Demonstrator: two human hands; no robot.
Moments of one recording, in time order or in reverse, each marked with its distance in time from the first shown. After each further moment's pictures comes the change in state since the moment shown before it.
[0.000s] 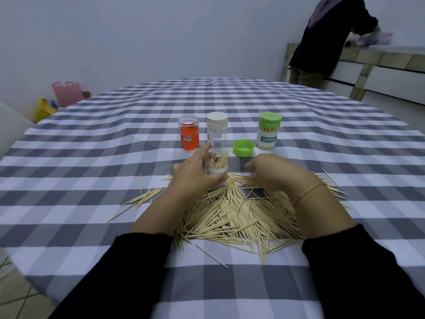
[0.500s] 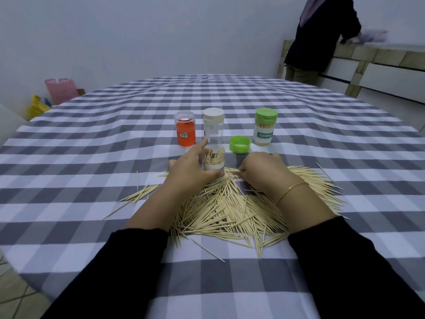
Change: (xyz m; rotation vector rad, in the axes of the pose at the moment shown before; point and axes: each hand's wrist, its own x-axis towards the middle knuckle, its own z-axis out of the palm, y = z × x) left_hand -0.002 0.004 -0.002 0.065 -0.005 -0.010; right_hand 0.007 -0.007 0.018 -0.133 0.173 -0.019
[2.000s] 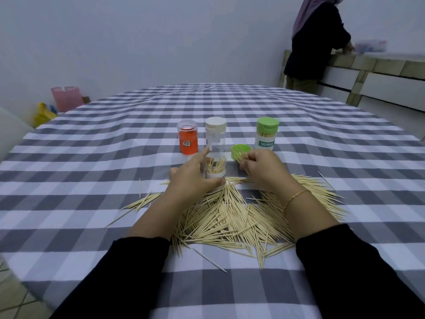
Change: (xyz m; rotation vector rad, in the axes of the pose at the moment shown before) left_hand 0.005 -0.008 0.004 0.014 0.013 -0.015; right_hand -0.003 0.004 -0.013 0.754 0.124 0.096
